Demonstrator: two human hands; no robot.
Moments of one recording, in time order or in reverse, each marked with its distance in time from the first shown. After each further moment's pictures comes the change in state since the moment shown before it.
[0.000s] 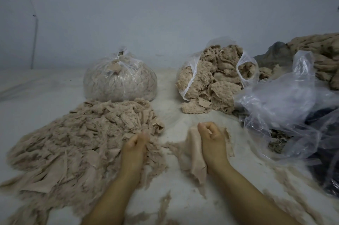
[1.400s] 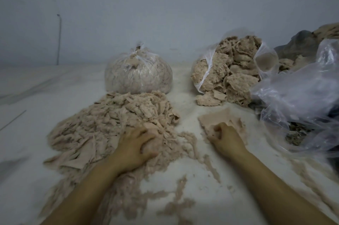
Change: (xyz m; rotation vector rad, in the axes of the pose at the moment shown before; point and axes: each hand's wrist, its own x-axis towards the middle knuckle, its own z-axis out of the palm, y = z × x) left_hand 0.008 0.009 -0.082 1.408 -0.446 0.247; right_hand 0.019 0.026 -0.021 -0.930 -0.389 0.152
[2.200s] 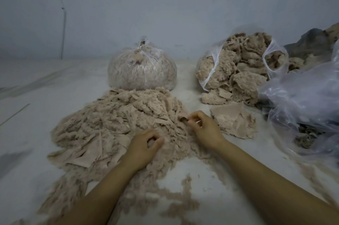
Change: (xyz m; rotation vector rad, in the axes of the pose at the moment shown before) left_hand 0.004 0.014 0.025 -0.542 0.311 0.051; right_hand 0.007 -0.057 0.027 0.411 0.018 -0.393
